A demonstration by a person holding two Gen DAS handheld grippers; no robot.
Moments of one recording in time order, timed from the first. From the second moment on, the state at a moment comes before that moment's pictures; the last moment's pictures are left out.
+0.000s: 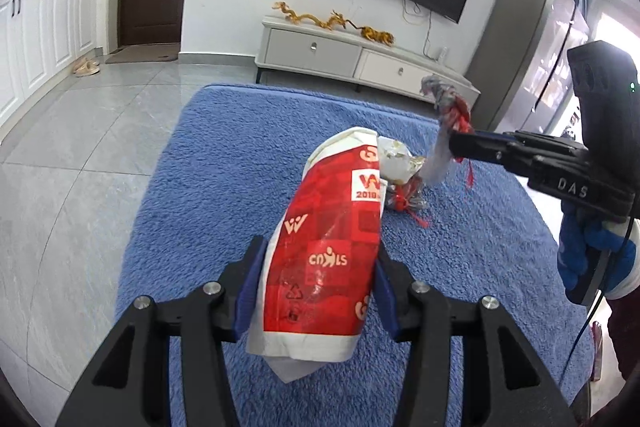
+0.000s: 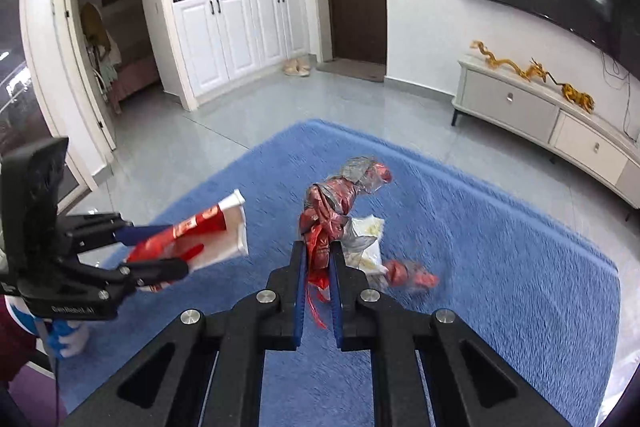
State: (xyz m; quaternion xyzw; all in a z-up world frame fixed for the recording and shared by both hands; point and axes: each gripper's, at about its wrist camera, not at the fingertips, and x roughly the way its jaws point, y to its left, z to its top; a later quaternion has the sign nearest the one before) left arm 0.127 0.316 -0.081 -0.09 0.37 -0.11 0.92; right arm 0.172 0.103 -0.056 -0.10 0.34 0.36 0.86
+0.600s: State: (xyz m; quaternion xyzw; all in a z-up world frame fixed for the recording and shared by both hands) left arm 0.086 0.296 -0.008 -0.12 0.31 -0.11 0.94; right arm 0.126 0.000 0.012 0.01 0.28 0.31 0.91
